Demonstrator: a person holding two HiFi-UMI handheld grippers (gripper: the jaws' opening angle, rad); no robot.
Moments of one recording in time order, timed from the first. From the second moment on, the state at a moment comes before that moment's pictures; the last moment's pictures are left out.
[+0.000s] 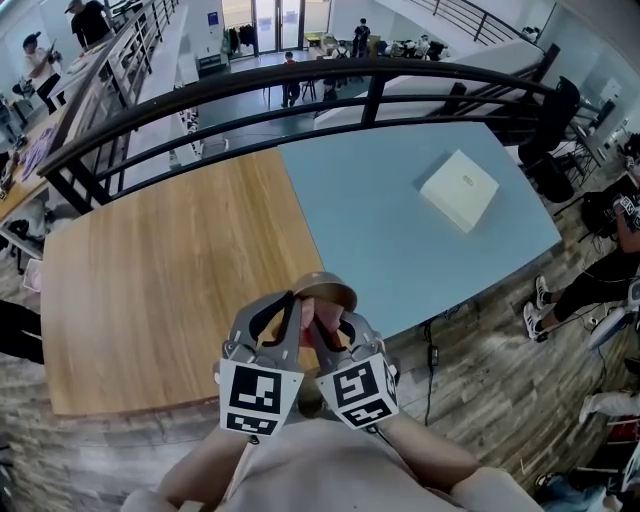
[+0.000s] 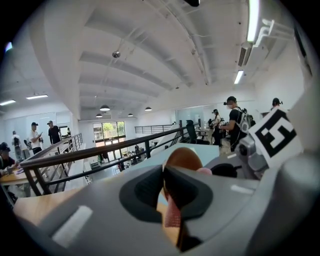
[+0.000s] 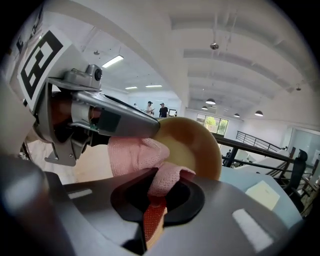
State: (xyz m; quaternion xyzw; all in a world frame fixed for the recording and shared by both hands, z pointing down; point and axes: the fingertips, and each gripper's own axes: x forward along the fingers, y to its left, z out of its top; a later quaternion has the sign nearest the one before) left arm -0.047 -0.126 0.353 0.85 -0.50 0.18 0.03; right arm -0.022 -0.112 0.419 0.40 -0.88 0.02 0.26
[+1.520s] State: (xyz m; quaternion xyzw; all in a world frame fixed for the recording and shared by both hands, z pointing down) left arm -0.065 -0.116 0.356 0.85 -0.50 0.17 0.06; right arm 0.004 -0.131 0.401 0.44 -0.85 -0.06 0.28
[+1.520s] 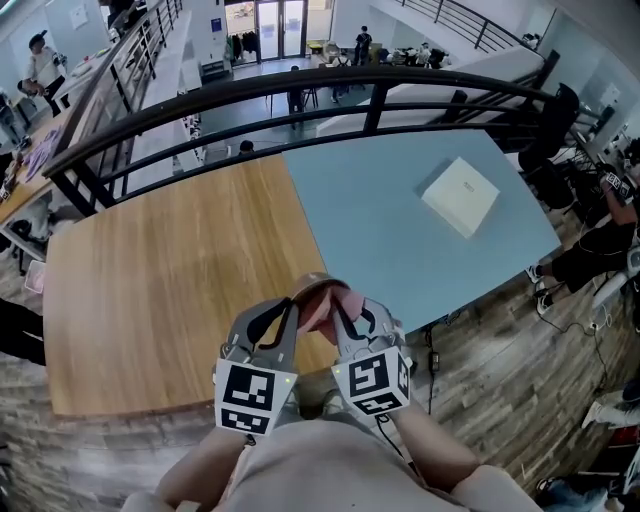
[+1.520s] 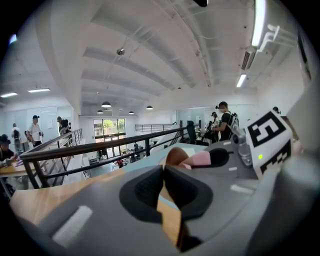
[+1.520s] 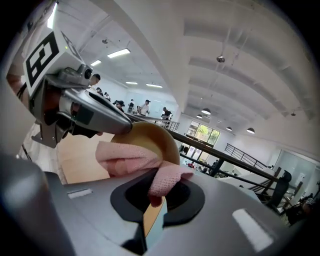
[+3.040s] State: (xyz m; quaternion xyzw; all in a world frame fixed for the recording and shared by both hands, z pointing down) left arm -0.066 -0.113 0.393 0.85 -0.47 0.19 0.12; right arm -0.014 -0.130 0.384 0.41 -0.89 0.02 0.18
